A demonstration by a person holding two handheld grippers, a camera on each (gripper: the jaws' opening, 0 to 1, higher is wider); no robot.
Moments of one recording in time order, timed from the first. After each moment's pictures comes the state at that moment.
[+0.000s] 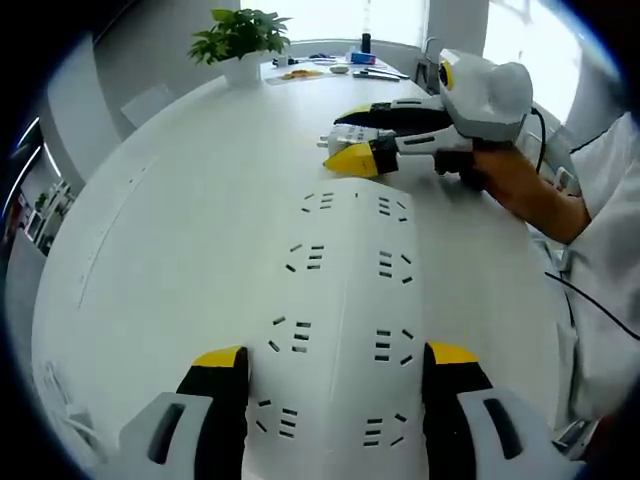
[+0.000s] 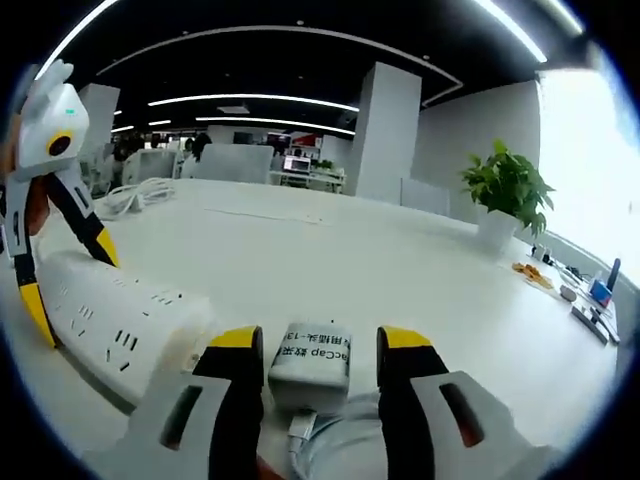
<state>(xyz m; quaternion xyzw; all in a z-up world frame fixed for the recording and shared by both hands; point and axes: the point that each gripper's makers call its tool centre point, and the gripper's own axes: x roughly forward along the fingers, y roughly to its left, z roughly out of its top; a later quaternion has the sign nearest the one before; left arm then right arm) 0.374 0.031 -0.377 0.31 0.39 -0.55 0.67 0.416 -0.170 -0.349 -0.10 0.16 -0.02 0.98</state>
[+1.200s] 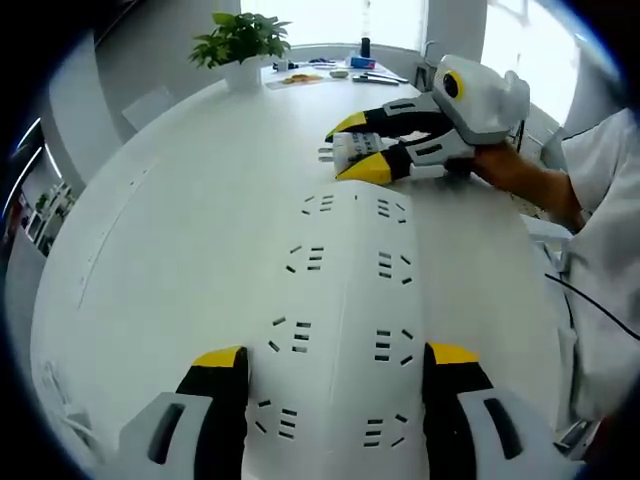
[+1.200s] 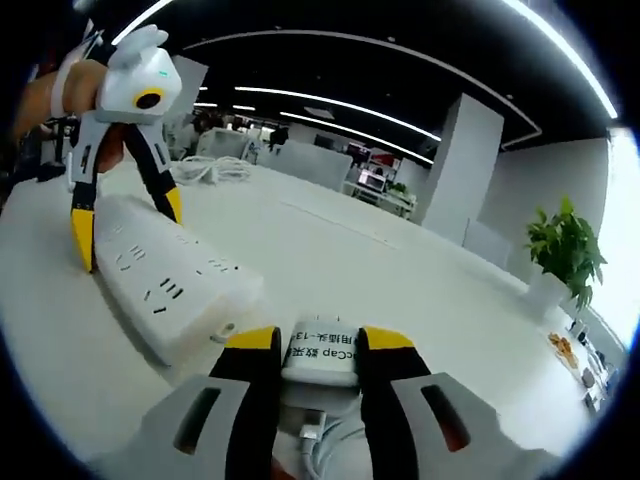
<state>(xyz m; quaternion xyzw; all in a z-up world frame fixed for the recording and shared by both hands) 0.375 0.031 -0.377 0.30 0.39 -0.56 0.67 0.409 -0.140 -0.347 -0.22 0.13 0.17 0.95</state>
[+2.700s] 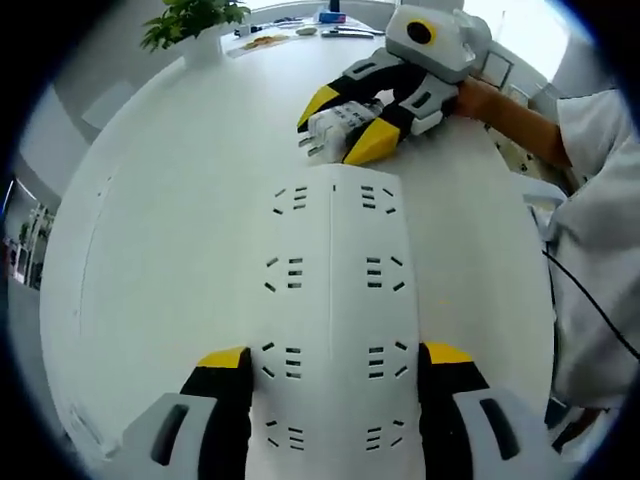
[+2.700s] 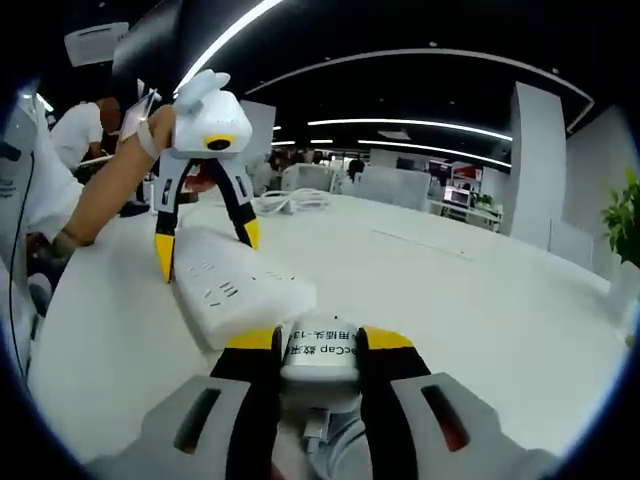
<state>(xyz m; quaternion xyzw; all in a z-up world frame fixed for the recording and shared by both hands) 0.372 0.025 -0.377 0.40 0.43 -0.55 0.59 0.393 -0.122 -0.350 -0.12 0.10 0.36 0.92</state>
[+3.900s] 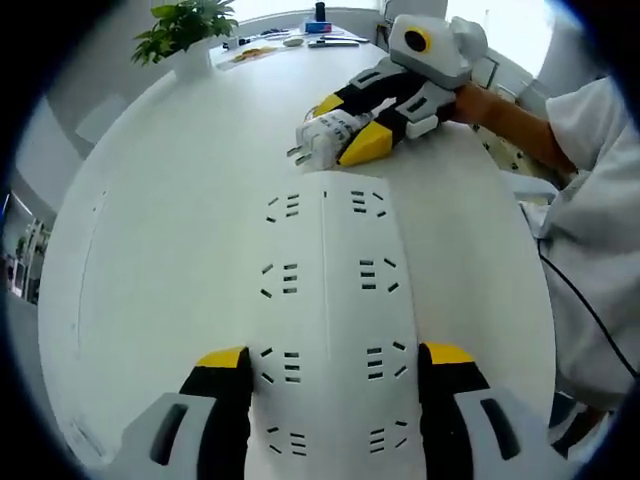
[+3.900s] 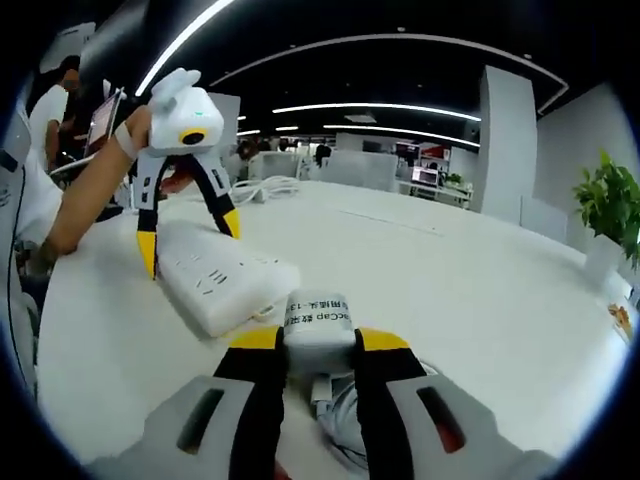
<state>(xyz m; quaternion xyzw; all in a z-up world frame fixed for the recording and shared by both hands) 0.371 0.024 -0.379 0.39 0.41 -0.58 0.59 0.384 -0.139 -0.361 -0.12 0.14 0.29 0.94</state>
